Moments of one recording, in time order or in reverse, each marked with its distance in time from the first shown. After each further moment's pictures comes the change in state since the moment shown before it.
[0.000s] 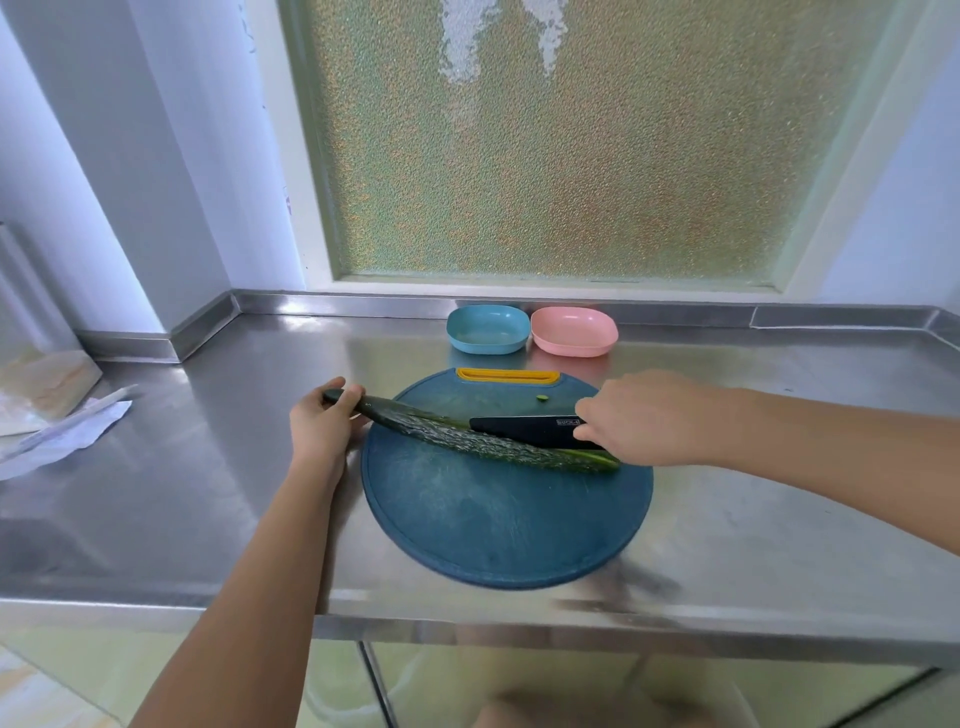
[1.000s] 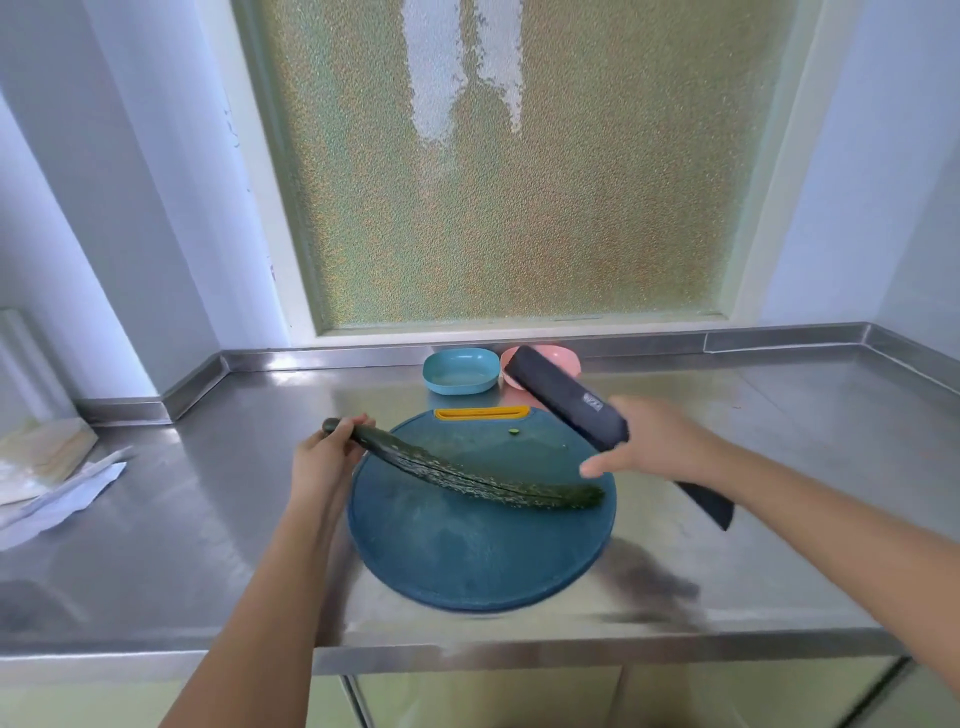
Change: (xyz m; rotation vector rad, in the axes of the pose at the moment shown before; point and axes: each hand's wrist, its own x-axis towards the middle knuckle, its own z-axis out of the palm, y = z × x) left_hand -0.028 0.024 0.023 -0.271 -0.103 -0.087; right_hand -0.036 0.041 0.051 0.951 0.278 0.297
